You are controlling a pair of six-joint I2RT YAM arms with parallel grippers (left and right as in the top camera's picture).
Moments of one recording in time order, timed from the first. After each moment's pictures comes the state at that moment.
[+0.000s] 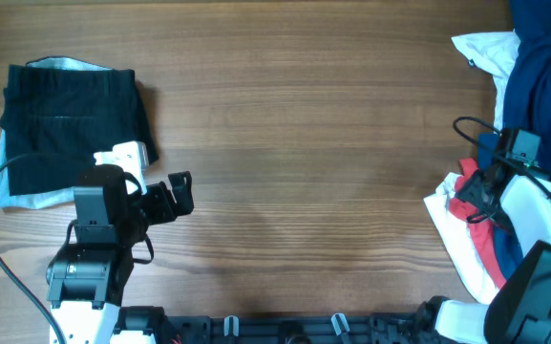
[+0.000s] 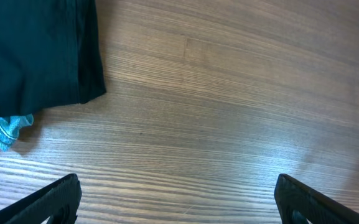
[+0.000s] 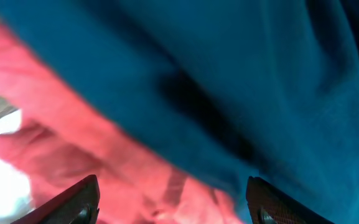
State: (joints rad) left arm -0.03 0.79 0.70 -0.70 0.13 -0.28; right arm -0.40 1.52 0.80 -0.65 0.32 0.33
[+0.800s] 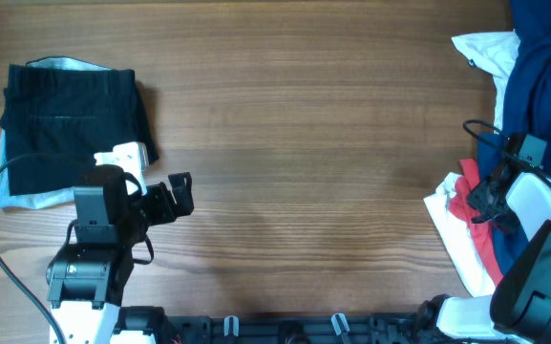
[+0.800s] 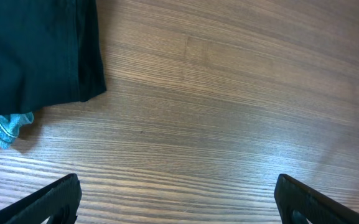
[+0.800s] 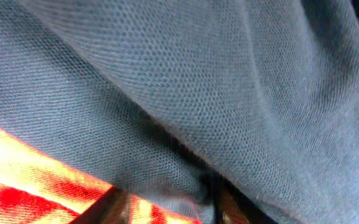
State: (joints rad) left arm -0.03 0.79 0.70 -0.71 0.13 -0.28; right arm -0.46 1.60 0.79 -0.60 0.32 0.34
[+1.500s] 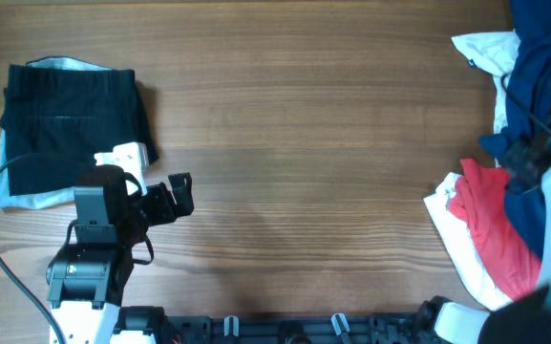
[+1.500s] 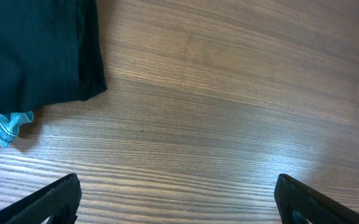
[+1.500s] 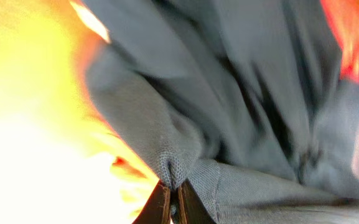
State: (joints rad) left arm -0.03 0.79 0.70 -0.71 0.13 -0.28; right arm -0.44 1.42 1.18 -0.91 0.19 0.24
